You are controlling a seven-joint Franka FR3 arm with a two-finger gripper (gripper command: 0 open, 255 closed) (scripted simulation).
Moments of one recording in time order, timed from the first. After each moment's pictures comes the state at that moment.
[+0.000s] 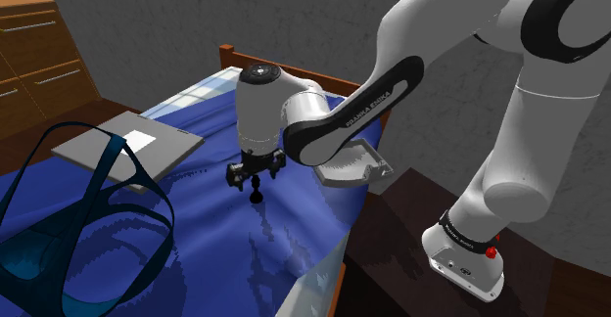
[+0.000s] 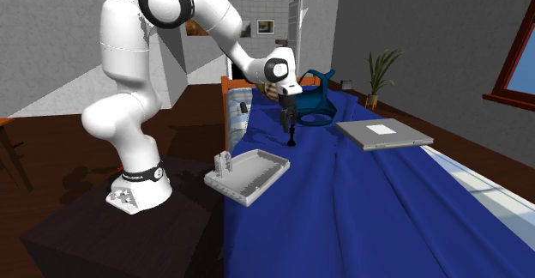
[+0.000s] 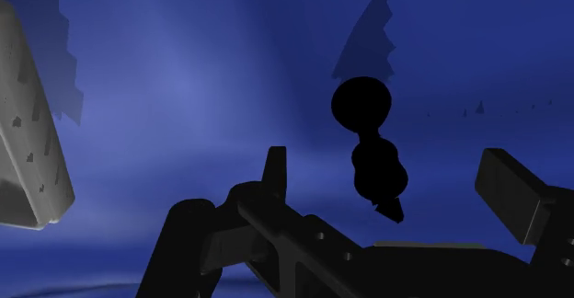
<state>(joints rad) 0.13 0.25 0.61 -2.12 -0.40 2.37 1.20</state>
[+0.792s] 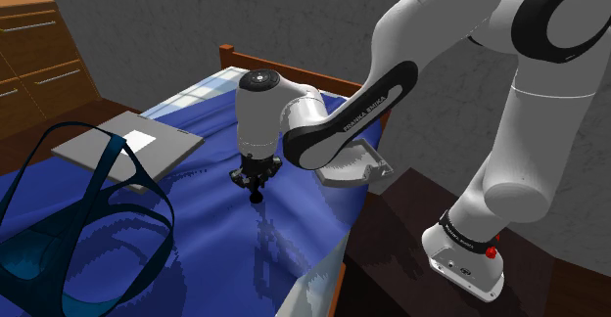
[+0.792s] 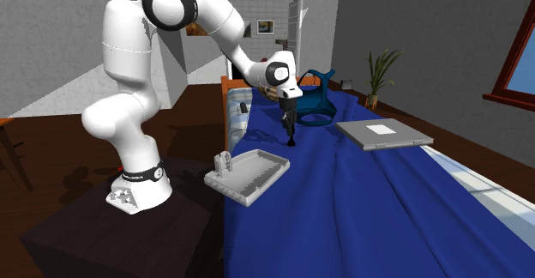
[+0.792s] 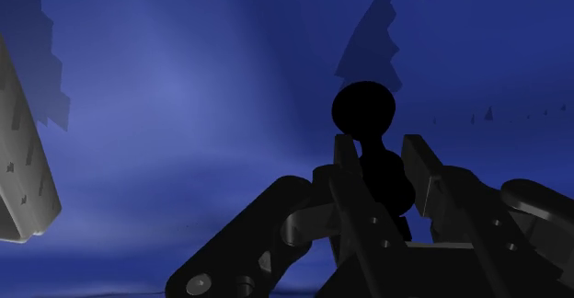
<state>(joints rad) 0.14 0.28 0.60 -2.12 -0.43 2.39 1.22</state>
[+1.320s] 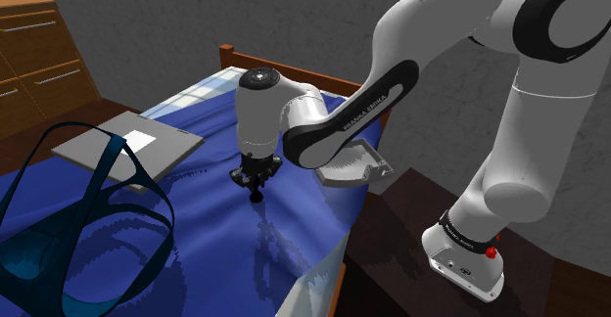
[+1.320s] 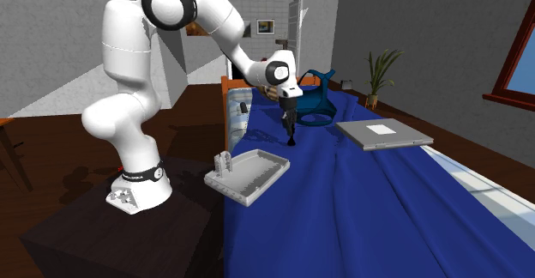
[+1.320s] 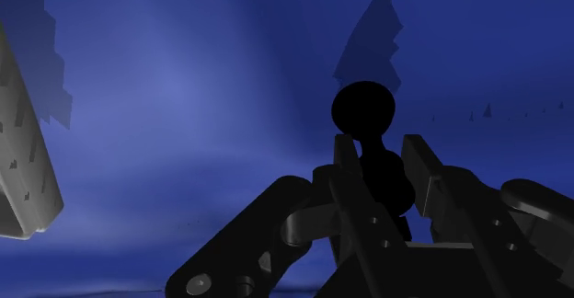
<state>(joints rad) 0.14 0.28 0.60 -2.12 -0.42 2.38 1.22</state>
